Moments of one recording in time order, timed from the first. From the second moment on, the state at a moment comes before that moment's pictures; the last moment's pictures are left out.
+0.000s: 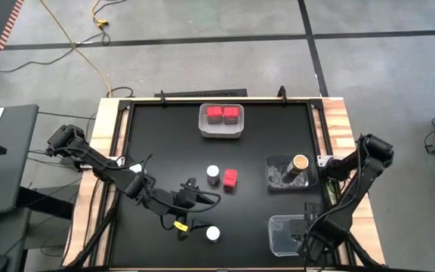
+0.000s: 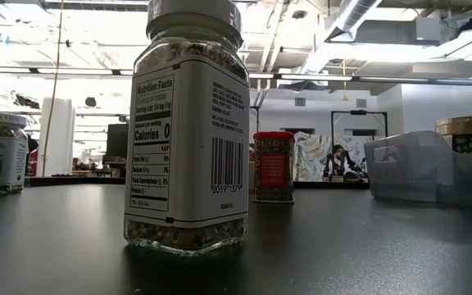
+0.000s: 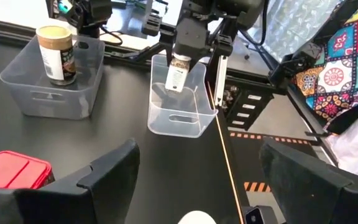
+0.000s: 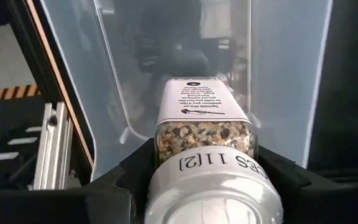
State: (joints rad) left arm -0.54 1.46 1.14 0.01 -0.36 -0.42; right arm 0.96 1.62 1.22 -1.16 -0.09 1.06
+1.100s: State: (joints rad) left arm -0.54 1.46 1.14 0.01 -0.36 -0.44; right arm 0.97 1.62 1.16 -1.13 -0.11 1.01
